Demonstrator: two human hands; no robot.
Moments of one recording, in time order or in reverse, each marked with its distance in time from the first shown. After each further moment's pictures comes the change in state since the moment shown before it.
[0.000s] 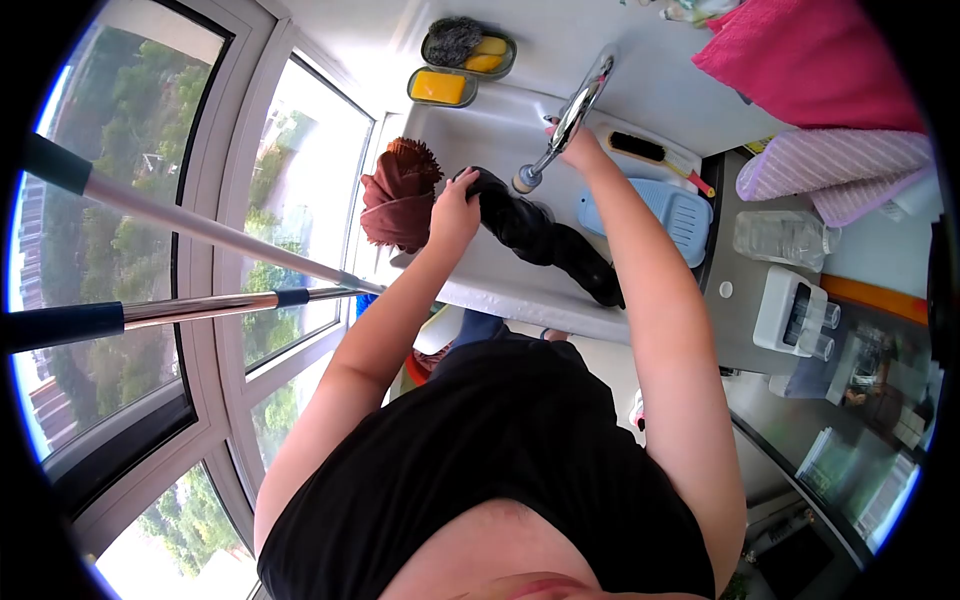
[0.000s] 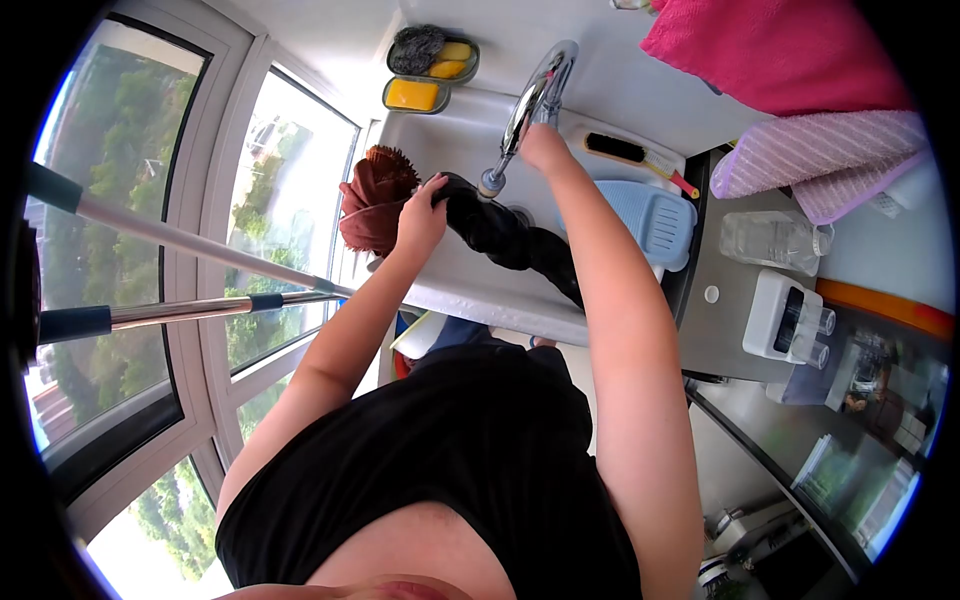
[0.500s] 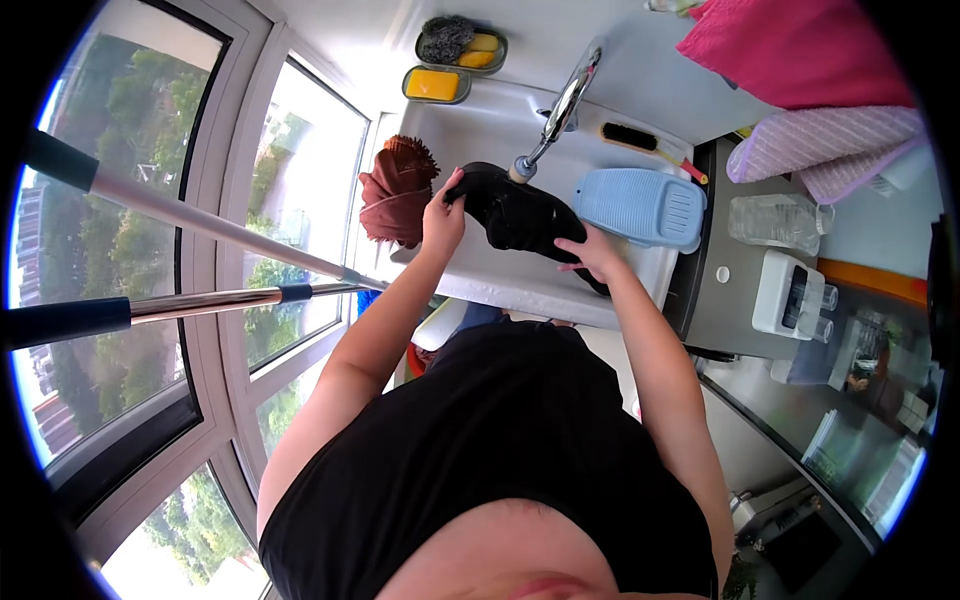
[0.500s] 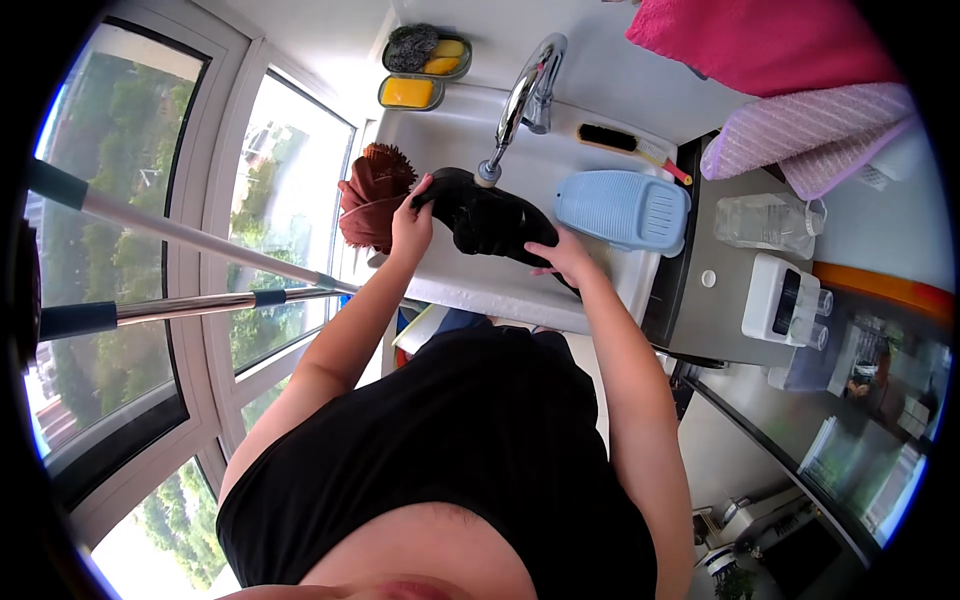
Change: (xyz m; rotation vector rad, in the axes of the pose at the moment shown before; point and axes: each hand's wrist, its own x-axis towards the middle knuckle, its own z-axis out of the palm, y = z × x) left_hand -0.016 -0.029 0.008 -0.629 0.079 0.090; right_hand -0.223 0.044 0.037 0.951 -0.294 0.338
